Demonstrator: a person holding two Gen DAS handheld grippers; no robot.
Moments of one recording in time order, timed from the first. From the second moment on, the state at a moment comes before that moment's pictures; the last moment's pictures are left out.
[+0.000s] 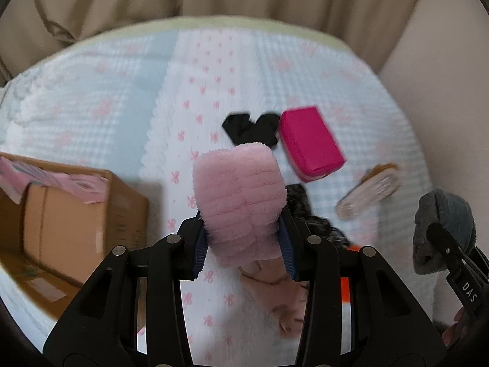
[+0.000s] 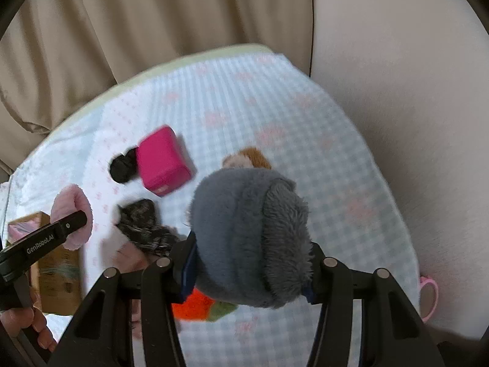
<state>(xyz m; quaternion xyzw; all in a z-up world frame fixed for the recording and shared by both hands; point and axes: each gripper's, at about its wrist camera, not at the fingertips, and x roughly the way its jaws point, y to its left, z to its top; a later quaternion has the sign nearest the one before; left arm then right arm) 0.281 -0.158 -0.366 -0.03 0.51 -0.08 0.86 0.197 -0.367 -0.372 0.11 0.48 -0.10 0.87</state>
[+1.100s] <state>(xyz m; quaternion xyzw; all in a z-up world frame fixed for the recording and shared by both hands) 0.213 0.171 -0.207 -0.01 0.47 -0.05 0.88 0.182 -0.045 -0.192 0.07 0.43 0.03 0.90</state>
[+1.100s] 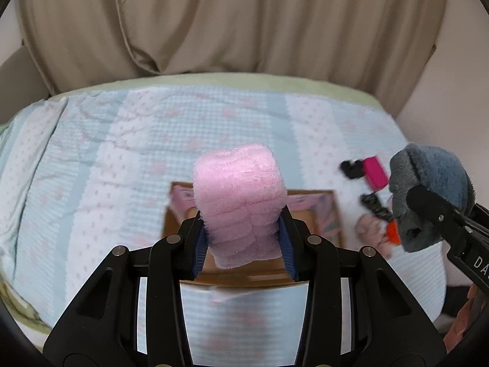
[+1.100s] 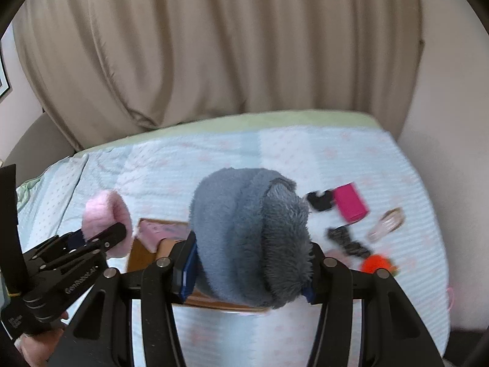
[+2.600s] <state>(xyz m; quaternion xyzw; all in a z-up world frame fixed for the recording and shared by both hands) 0.302 0.163 -0.406 0.08 0.64 -0.14 0.75 0.319 0.019 -0.419 0.11 0.66 0.03 0.74</state>
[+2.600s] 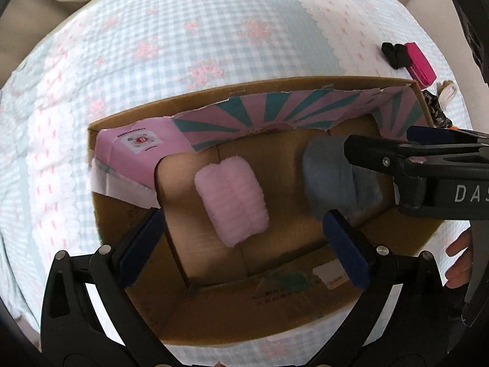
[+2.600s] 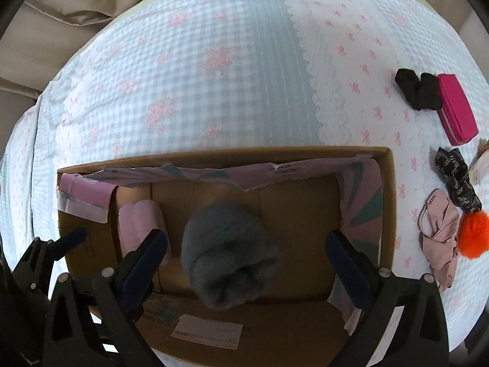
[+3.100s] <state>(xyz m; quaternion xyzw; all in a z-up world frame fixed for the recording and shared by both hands) 0.258 0.183 -0.321 0.08 0.59 -0.11 0.80 0.279 0.029 -0.340 0.09 0.61 0.04 0.79</state>
